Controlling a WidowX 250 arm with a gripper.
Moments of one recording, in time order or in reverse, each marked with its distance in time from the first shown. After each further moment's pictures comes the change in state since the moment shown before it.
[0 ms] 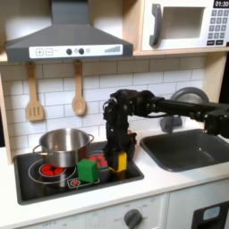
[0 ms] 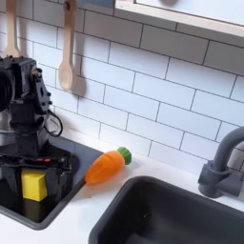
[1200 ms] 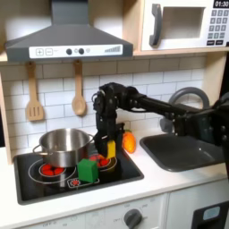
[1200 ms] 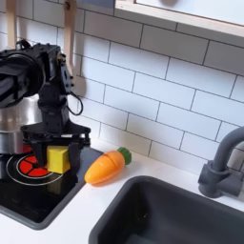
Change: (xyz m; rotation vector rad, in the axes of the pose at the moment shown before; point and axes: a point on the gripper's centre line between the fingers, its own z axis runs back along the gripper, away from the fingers) arm 0.059 -0.020 -0.005 -0.027 -0.032 0.022
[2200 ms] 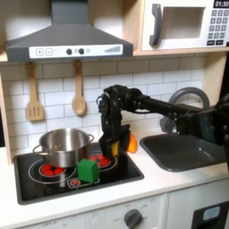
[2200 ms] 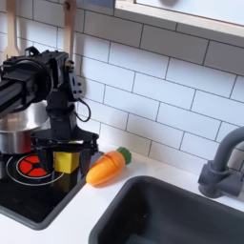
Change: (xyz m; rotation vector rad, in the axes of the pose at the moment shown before) arm -0.012 -0.012 -0.007 -0.021 0.036 -0.003
